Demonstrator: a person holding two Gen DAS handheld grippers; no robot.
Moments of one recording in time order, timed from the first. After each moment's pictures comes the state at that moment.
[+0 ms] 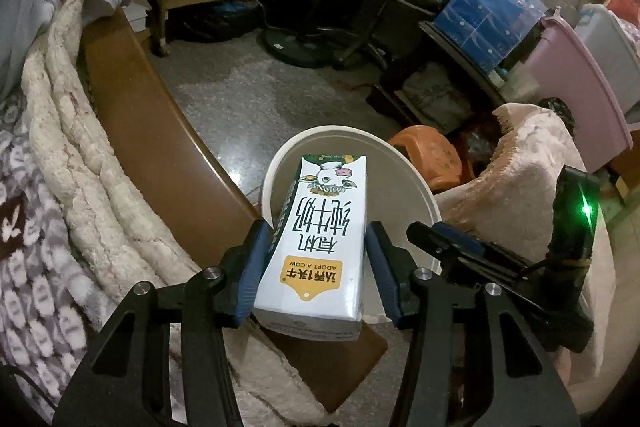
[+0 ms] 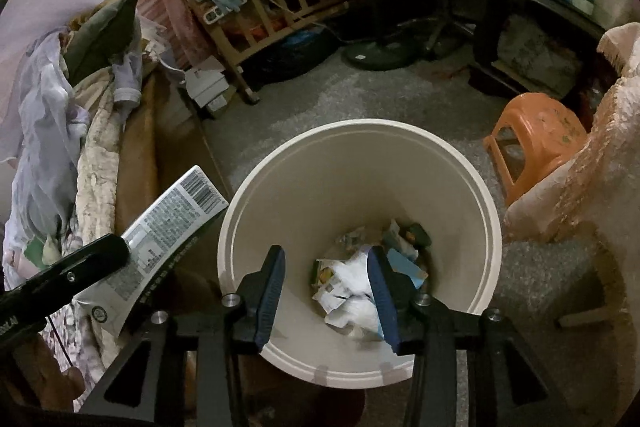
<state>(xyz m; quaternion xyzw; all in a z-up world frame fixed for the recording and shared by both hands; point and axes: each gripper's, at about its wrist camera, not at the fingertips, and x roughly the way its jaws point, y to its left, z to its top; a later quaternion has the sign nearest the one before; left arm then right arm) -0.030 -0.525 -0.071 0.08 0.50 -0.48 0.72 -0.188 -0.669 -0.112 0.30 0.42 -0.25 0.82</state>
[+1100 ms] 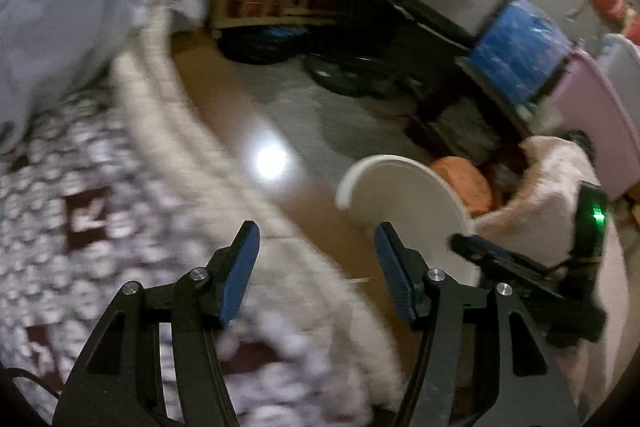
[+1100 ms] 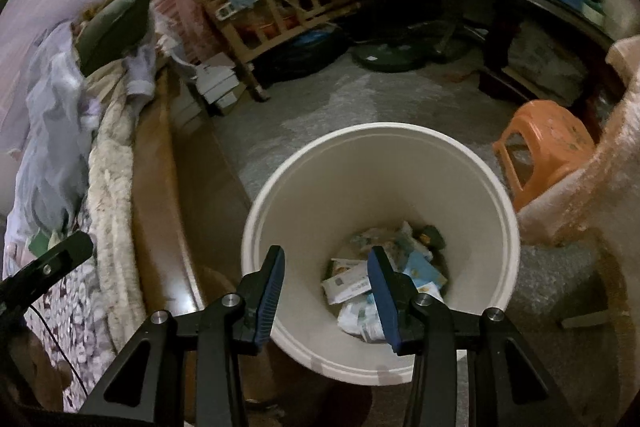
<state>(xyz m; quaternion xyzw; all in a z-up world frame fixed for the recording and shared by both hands) 0.007 -0.451 -0.056 0.06 0.47 -0.41 0.78 -0.170 -0.647 -0.100 0.28 0.42 -0.23 0.83</state>
